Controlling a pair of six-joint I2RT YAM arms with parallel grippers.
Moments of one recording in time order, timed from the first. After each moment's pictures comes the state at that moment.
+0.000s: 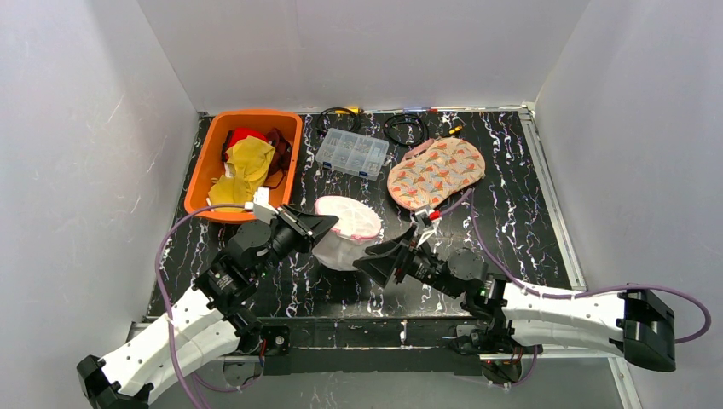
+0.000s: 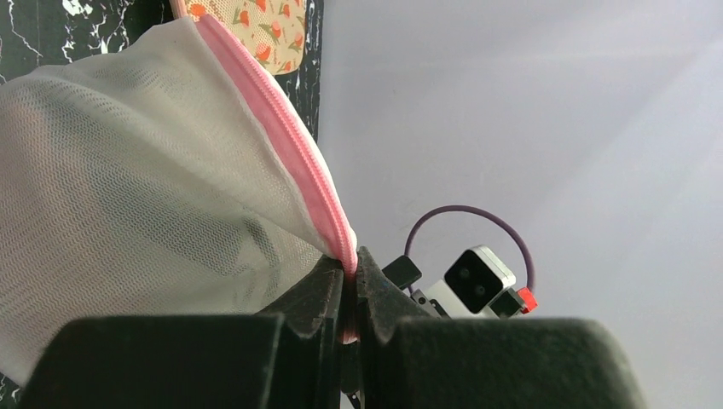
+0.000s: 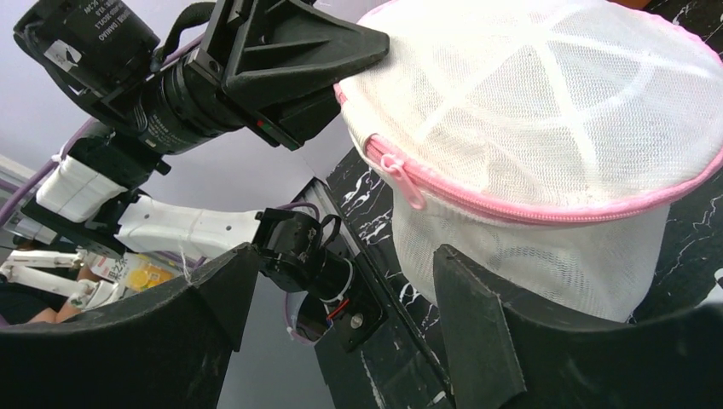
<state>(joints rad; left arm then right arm) -0.77 0.62 0.58 -0.15 -0.12 -1.39 1.24 0.86 0.38 0.57 0.13 0.74</state>
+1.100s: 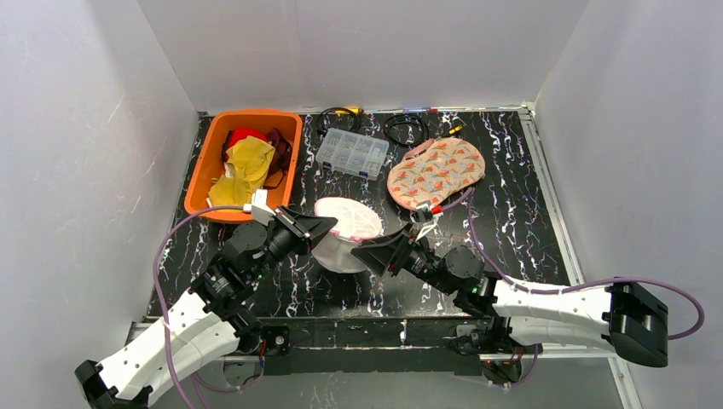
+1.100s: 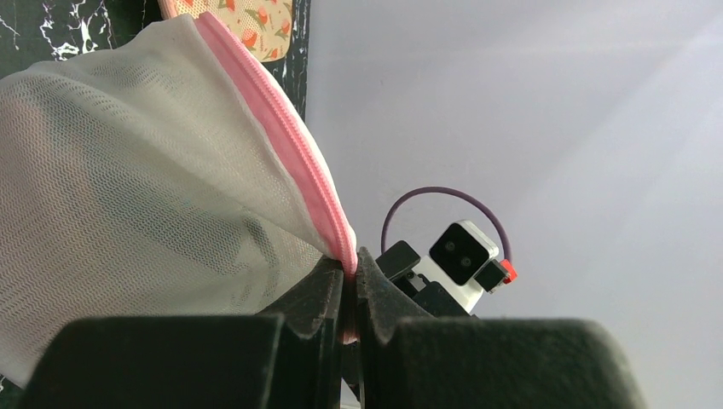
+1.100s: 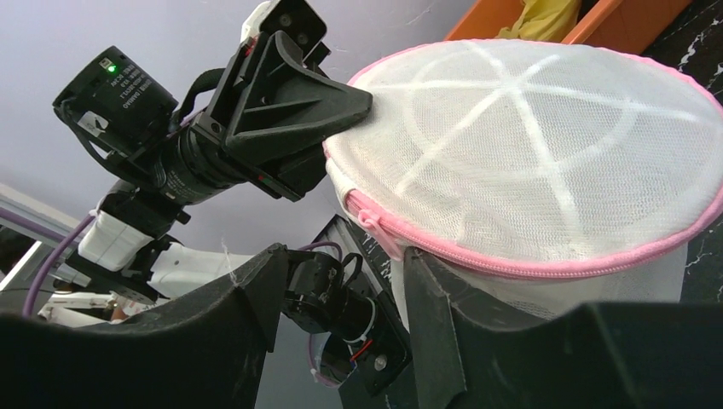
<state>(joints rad) -0.77 0.58 0.58 -0.17 -0.09 -1.42 1.22 0.96 0.39 0.73 0.16 0.81</state>
